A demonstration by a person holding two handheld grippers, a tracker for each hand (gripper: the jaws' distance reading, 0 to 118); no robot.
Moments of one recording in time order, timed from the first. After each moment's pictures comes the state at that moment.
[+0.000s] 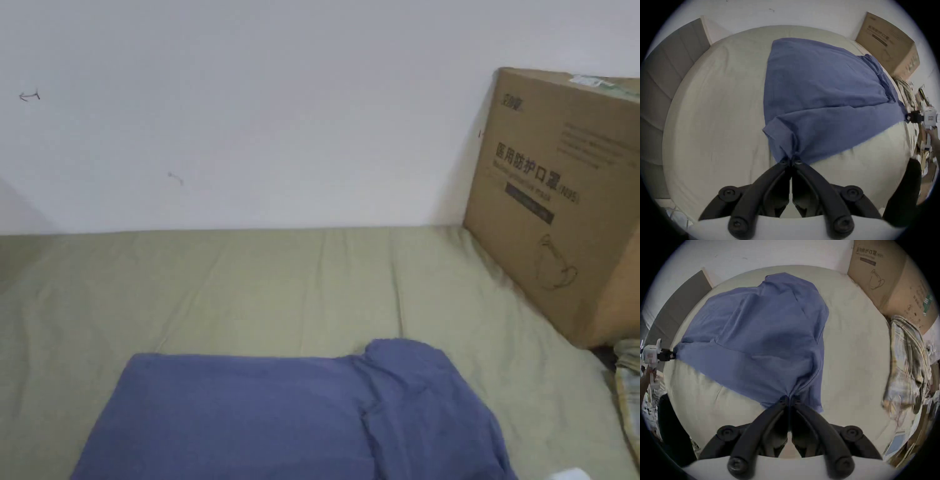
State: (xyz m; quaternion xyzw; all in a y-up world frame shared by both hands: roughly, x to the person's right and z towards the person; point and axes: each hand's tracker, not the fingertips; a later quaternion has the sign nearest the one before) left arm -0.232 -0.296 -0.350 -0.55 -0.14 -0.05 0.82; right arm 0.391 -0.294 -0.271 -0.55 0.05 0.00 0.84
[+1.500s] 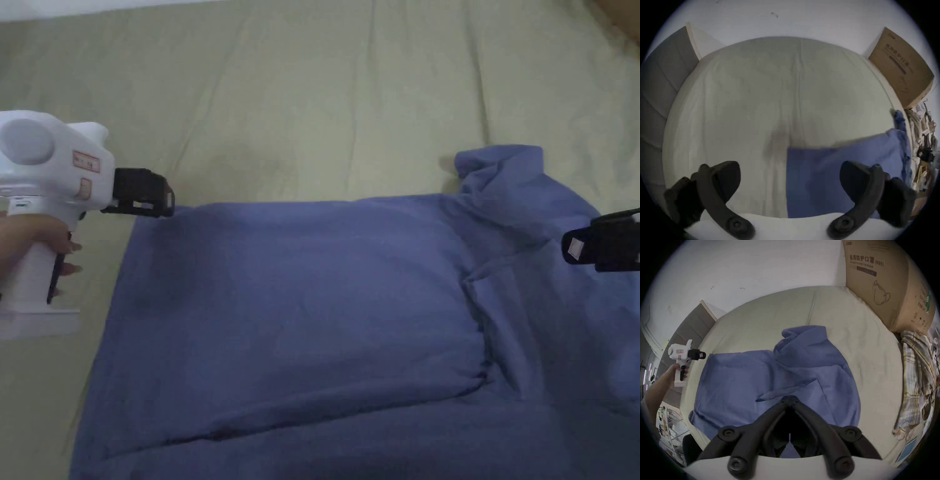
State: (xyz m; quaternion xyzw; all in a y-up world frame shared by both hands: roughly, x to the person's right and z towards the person) left arm -0.184 -0.303 -0.639 -0.53 -0.12 -0.04 0.84; right arm 0.352 -0.252 -0.394 -0.48 0.05 -0.11 0.87
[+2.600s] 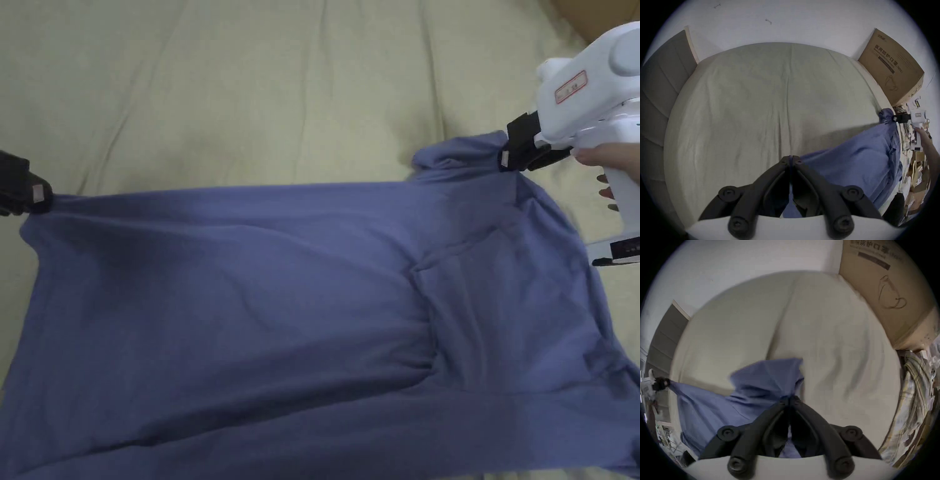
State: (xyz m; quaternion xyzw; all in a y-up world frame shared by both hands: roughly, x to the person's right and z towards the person) left arm -0.210 -0.243 -0.589 -0.51 -0.15 -0.01 0.85; right arm 0.413 -0.249 -0.540 -0.53 -0.01 -0.09 0.84
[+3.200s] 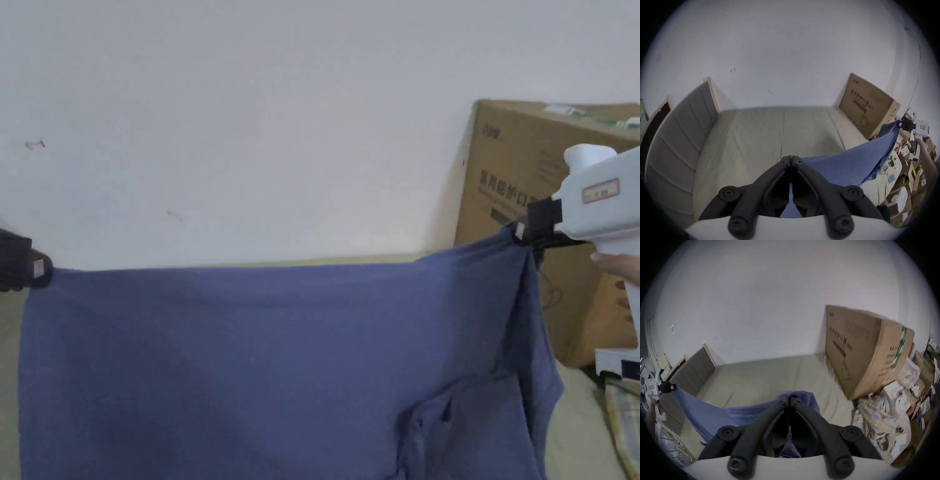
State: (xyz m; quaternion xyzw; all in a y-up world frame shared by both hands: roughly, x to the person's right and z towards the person) left arm -0.221 0.042 -0.472 -0.30 -0.16 0.00 0.94; right arm 0.396 0.052 -0.381 -0.26 -0.03 -0.07 0.96
